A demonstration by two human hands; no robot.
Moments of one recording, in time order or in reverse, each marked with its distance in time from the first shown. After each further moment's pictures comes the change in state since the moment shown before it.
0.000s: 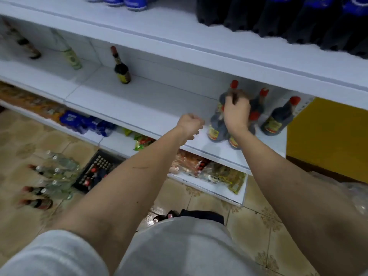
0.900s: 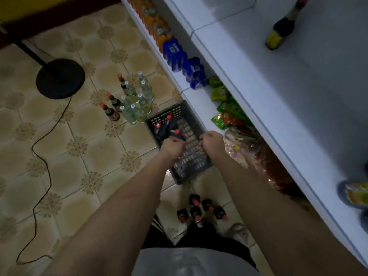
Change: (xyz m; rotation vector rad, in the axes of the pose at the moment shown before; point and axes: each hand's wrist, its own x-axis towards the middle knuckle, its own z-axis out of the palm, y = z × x) left_hand -0.020 -0.319 -0.302 -0.461 0.509 -0.523; right_hand -0.268 0.005 0.391 -0.287 -1.067 0.388
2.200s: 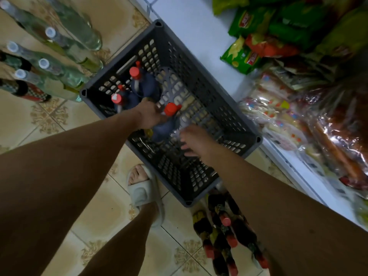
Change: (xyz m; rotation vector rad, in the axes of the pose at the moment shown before) left_hand 0.438 -0.105 0.029 1.192 -0.381 0.312; right_hand 0.274 0.210 0.176 0.193 -0.317 0.496
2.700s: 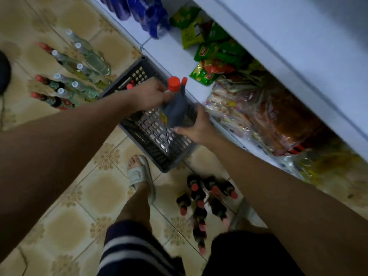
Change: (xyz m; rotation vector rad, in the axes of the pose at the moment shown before) left_hand -0.216 0.188 -0.072 -0.144 0.195 0.151; right_hand -0.193 0.025 -0.103 -0.268 0.210 -0.549
